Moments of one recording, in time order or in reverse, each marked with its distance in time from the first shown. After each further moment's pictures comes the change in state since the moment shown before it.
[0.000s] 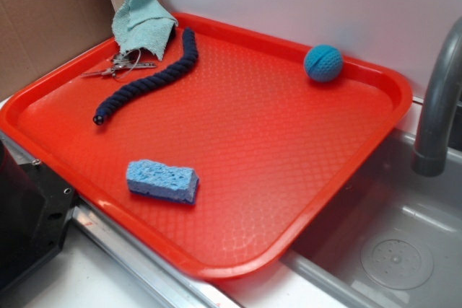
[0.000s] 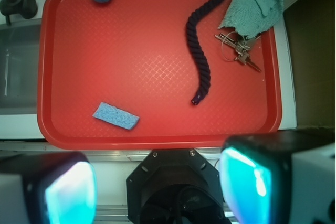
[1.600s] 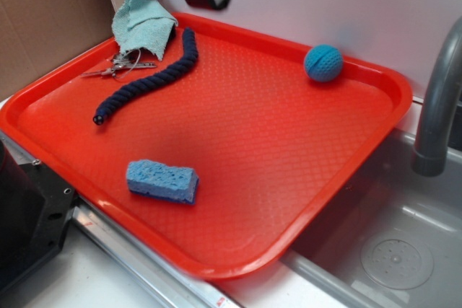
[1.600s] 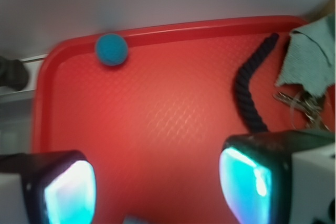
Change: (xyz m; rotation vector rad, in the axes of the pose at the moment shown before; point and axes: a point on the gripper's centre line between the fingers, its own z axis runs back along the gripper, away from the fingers) arm 0.101 -0.033 -0.110 -0.021 -0.193 0.065
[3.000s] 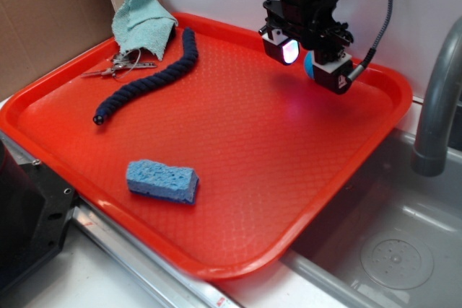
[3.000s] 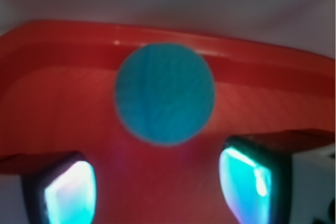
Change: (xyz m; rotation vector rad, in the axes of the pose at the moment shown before) arm 0.064 -0.041 -0.138 0.055 0.160 -0.181
